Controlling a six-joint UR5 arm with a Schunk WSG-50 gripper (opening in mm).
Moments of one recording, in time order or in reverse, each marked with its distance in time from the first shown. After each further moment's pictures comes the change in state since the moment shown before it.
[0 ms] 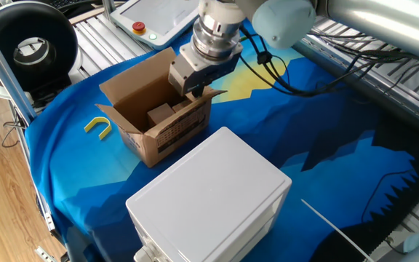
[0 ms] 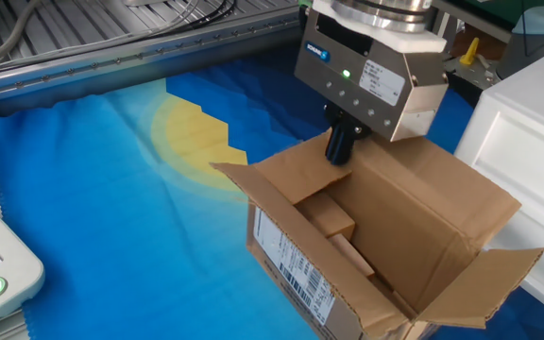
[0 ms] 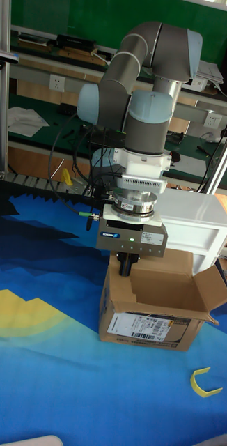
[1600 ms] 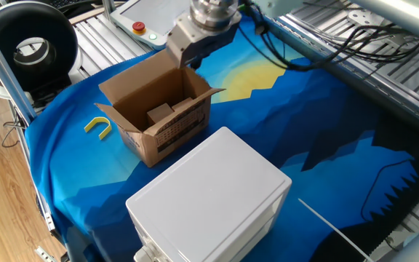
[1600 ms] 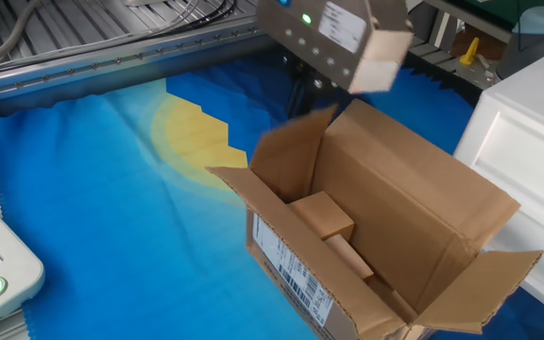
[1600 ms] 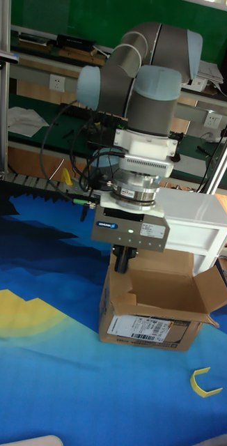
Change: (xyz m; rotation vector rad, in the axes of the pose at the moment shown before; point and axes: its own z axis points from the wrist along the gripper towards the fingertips) arm -0.050 -0.007 -0.038 0.036 -0.056 -0.011
